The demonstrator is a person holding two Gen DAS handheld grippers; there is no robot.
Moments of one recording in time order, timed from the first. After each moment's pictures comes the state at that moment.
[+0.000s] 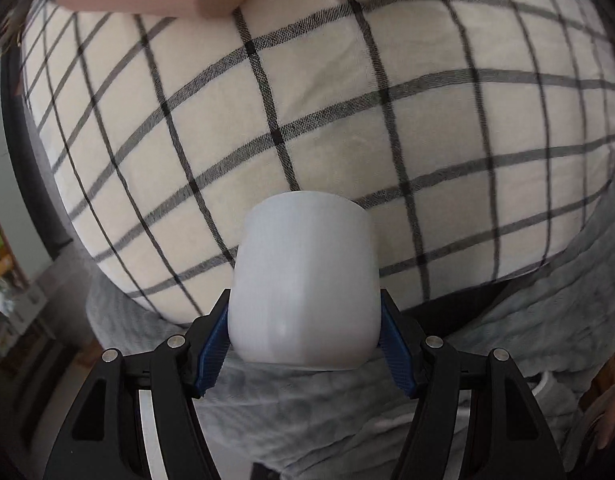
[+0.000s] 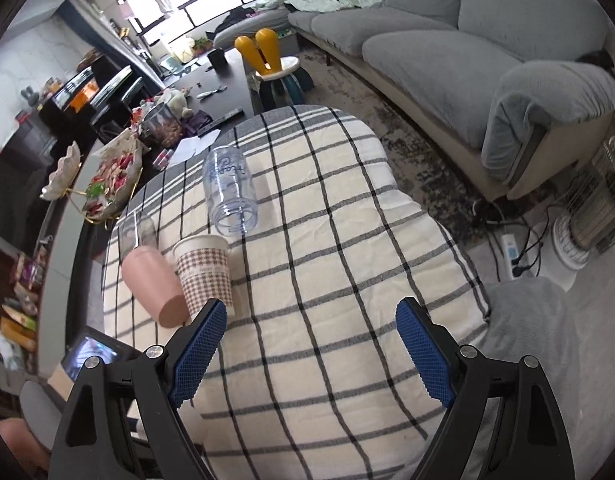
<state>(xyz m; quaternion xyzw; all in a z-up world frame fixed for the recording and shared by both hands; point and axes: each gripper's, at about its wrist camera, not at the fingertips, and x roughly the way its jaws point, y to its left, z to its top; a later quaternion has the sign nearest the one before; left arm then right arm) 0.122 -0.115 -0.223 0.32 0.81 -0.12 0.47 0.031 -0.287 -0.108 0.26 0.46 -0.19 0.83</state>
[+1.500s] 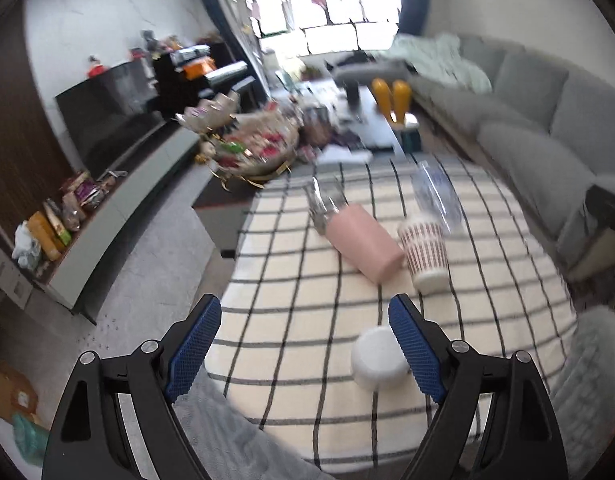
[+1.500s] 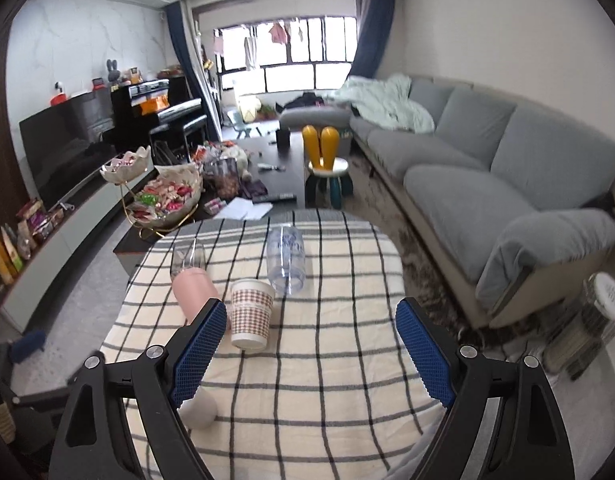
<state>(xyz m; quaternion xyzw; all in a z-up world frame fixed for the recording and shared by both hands) 0.020 -0.008 -0.040 0.11 0.36 -0.06 0.92 -0.029 -0.195 -0.018 0.07 0.31 -0.16 0.94</state>
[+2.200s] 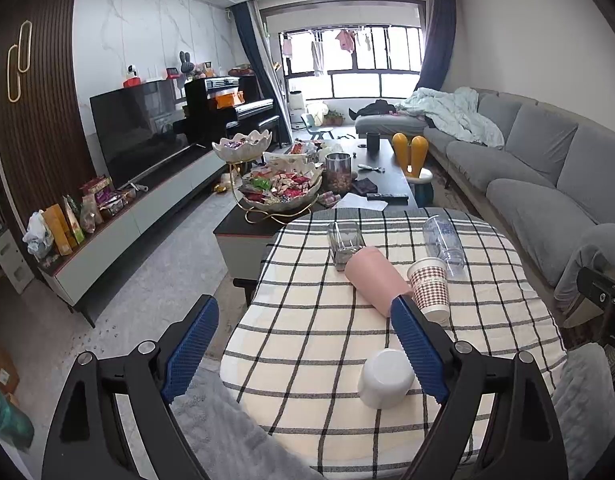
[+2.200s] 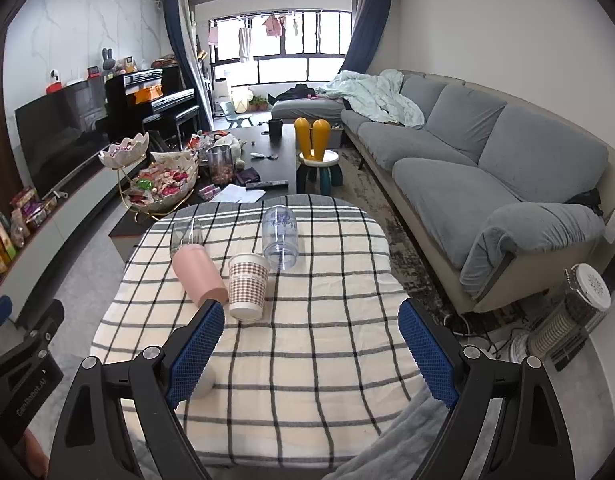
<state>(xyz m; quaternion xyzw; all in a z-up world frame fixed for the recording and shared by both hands) -0.016 0.019 -0.019 0.07 0.29 -0.04 0.95 -0.062 -0.175 -0.018 0.06 0.33 -0.18 0.93</state>
